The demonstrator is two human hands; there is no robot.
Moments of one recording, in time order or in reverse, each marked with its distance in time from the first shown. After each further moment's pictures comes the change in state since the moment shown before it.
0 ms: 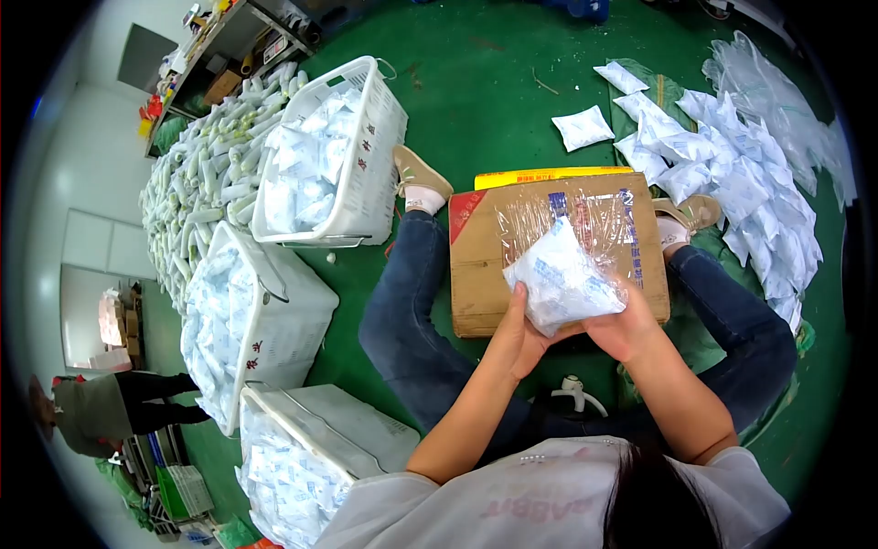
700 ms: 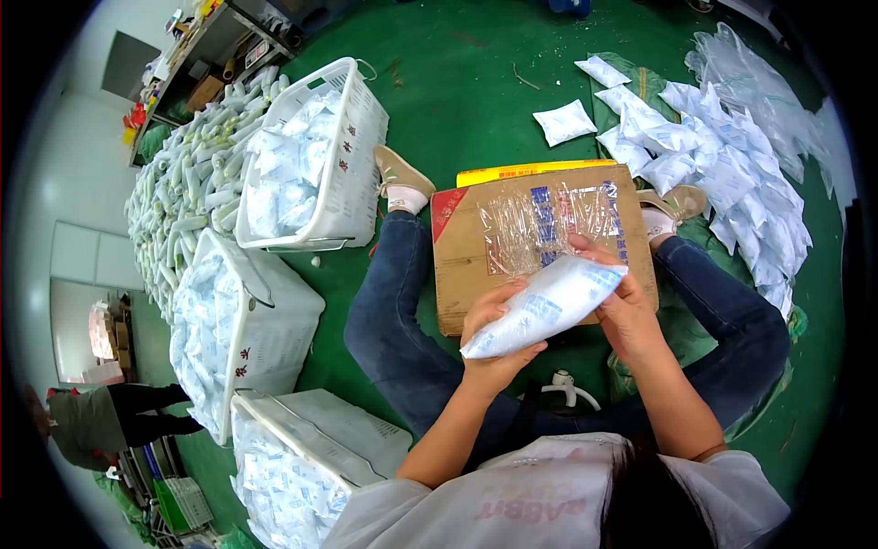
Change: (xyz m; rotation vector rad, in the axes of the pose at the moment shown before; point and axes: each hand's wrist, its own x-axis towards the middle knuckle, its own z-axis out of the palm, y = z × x) left_hand -0.015 0.002 -0.019 0.814 -0.222 1.062; right_hand -0.024 -0.004 0.001 -0.646 -0.039 -0.450
